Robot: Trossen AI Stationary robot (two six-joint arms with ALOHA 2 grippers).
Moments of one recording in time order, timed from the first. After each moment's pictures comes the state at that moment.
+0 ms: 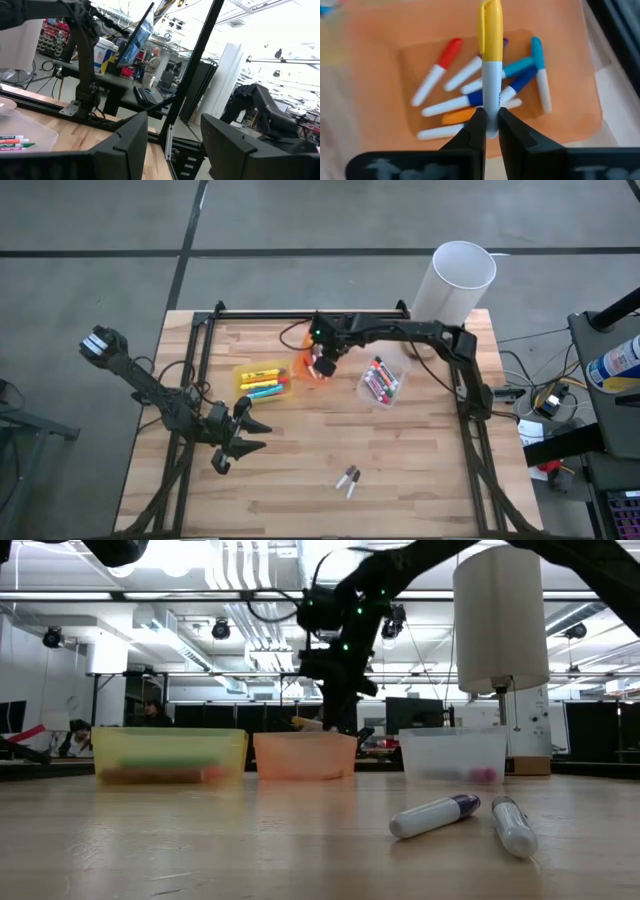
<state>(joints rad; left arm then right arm) -0.68 1.00 0.37 0.95 -0.54 -0.27 -0.32 2.09 1.73 -0.79 0.11 0.16</state>
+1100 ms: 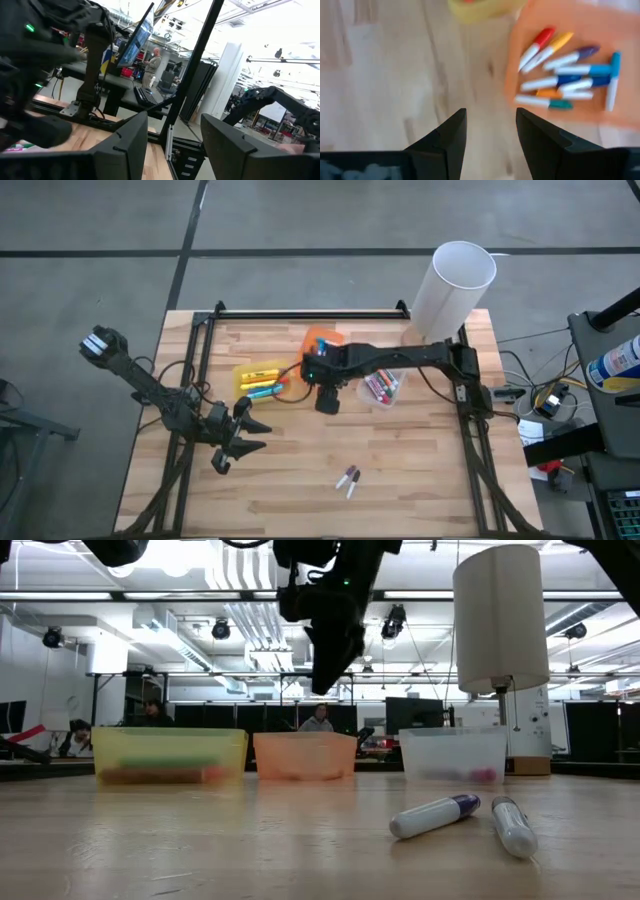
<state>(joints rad) -0.68 1.00 0.37 0.95 -0.54 -0.27 -0.06 2.07 1.85 -1.00 0.13 0.12</state>
